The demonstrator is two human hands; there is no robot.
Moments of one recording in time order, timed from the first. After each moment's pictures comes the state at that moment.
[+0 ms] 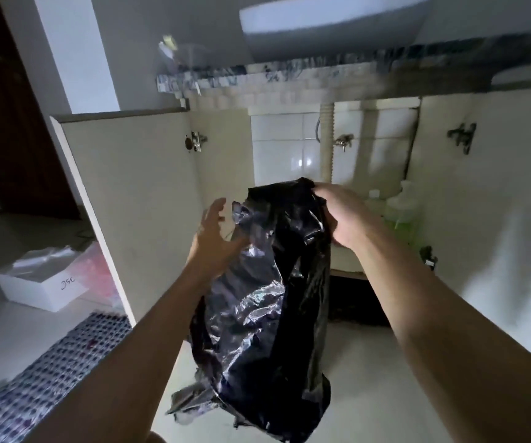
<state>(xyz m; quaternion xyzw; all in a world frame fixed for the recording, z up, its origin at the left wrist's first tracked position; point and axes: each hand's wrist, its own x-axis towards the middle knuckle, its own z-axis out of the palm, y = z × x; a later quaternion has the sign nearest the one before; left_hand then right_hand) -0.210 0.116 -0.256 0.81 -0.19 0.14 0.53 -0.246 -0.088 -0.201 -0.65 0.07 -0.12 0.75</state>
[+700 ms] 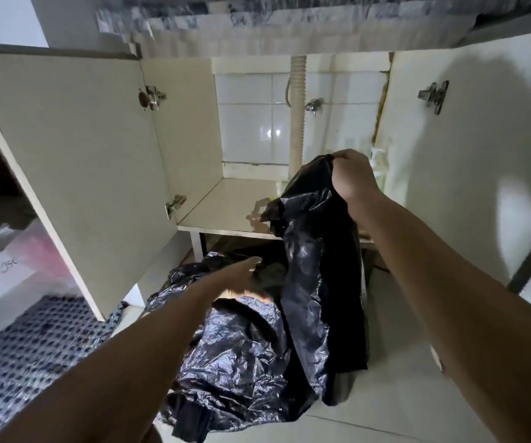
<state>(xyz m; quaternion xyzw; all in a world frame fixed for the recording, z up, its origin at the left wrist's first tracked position) -0.176 0.059 -0.384 0.89 -0.27 -0.26 0.27 -0.254 -0.127 -0.226 -0.73 0.20 -0.30 0.57</state>
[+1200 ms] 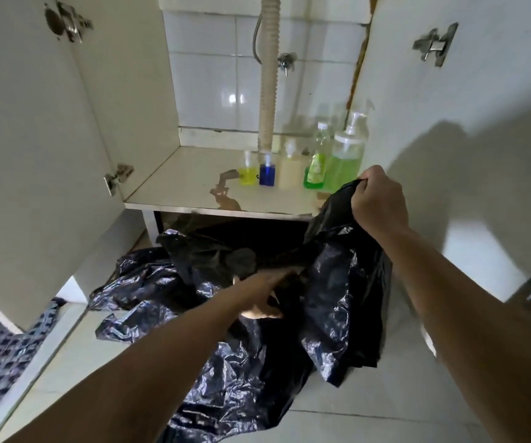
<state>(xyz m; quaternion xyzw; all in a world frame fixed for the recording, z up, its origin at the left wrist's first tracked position) -0.161 -0.018 -0.480 0.86 -0.48 -0.16 0.06 -0.247 -0.203 -0.332 -0.88 0.30 -0.33 0.19</state>
